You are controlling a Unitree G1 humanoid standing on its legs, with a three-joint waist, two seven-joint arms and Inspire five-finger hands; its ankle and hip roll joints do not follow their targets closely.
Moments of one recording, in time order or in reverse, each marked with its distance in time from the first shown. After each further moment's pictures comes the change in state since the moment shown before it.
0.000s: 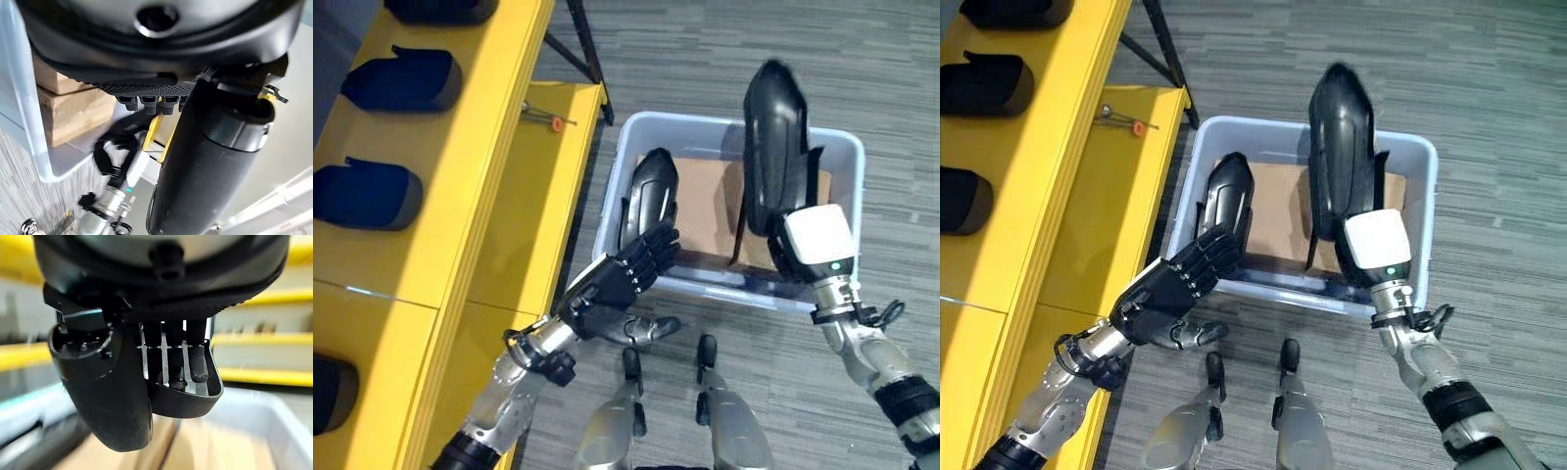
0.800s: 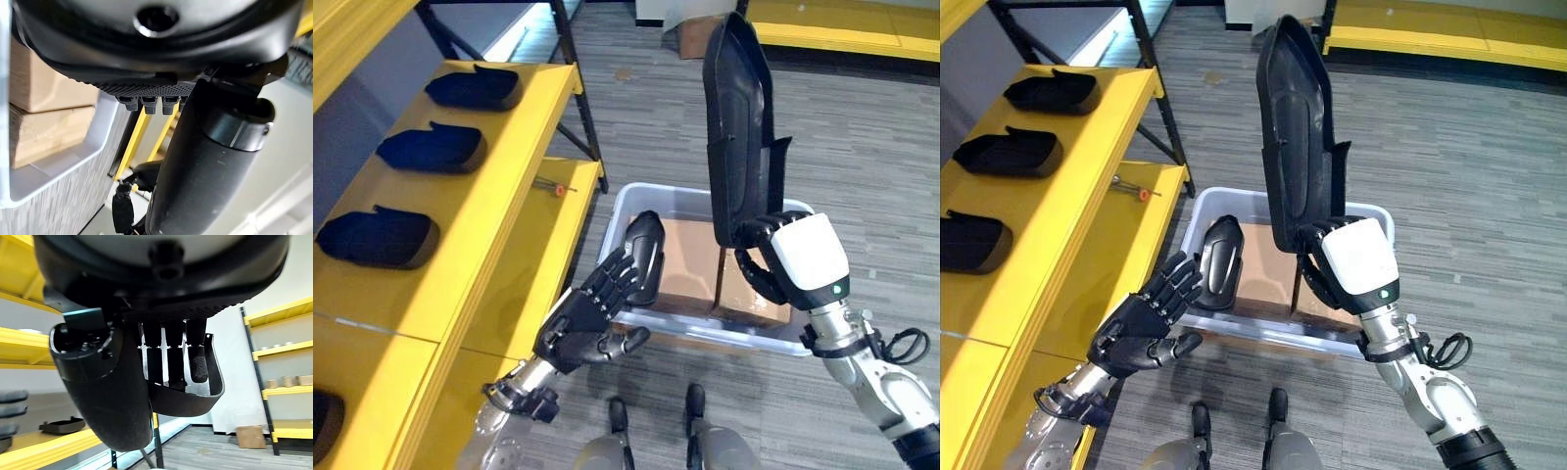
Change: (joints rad) left arm 0.251 -0.109 0.122 0.009 -0.002 0.012 0.052; right arm 0.335 0.005 -0.181 -0.378 0.036 -0.197 0.110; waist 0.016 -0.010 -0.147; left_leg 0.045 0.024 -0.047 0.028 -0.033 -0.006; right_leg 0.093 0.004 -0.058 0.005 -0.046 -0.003
